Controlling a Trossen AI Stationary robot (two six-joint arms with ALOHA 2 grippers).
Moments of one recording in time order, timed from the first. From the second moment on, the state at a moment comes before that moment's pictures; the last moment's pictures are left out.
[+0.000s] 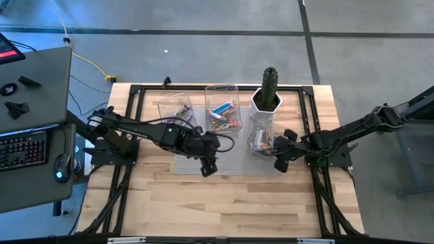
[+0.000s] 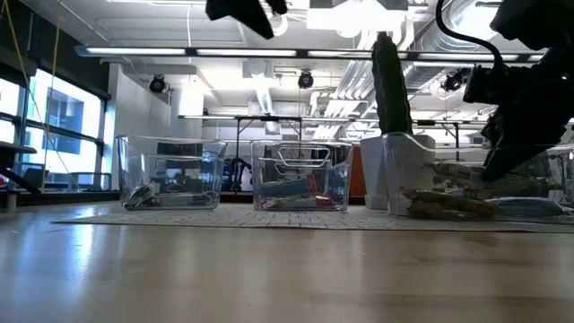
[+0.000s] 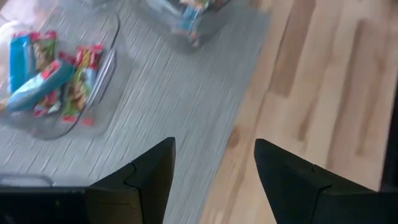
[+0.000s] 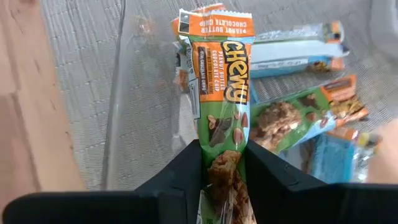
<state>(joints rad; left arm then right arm) -0.24 1.68 1.65 -0.95 -0.27 -0.55 0.26 0.92 0.38 -0.49 0.31 0.59</state>
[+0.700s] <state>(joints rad) -0.24 1.68 1.65 -0.75 -0.27 -0.55 0.26 0.90 0.38 -0.48 0.51 0.74</state>
